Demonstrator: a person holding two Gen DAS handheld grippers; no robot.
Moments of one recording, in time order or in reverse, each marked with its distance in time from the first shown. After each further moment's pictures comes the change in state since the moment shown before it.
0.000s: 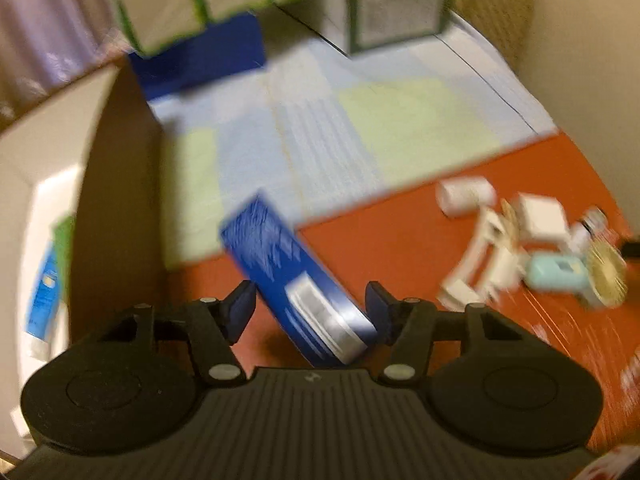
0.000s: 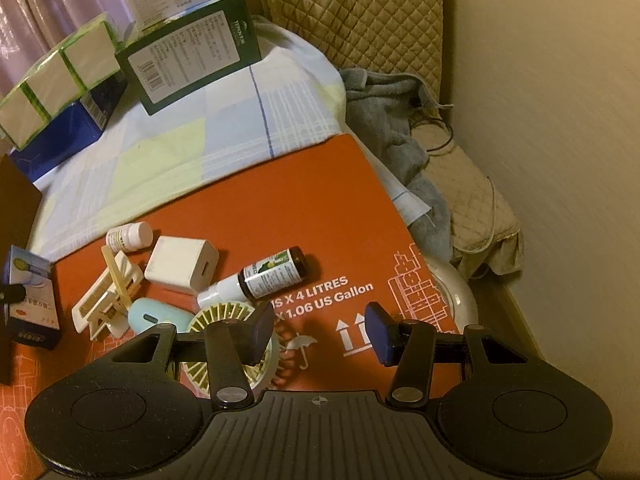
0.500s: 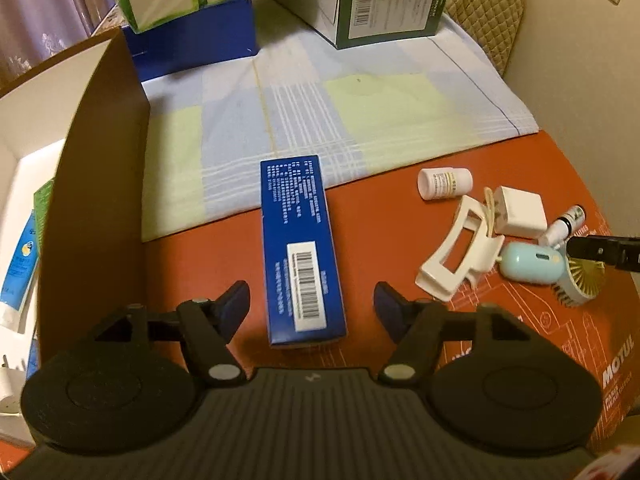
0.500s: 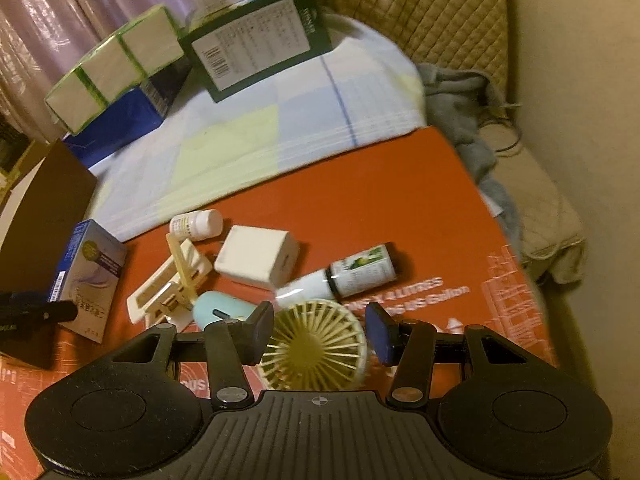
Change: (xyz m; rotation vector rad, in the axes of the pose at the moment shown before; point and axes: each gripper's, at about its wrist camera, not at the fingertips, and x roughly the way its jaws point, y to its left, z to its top) left arm 0.002 -0.006 -0.014 -0.049 -0.029 -0.037; right arm 0.019 0.026 -0.006 -0.041 0.003 0.188
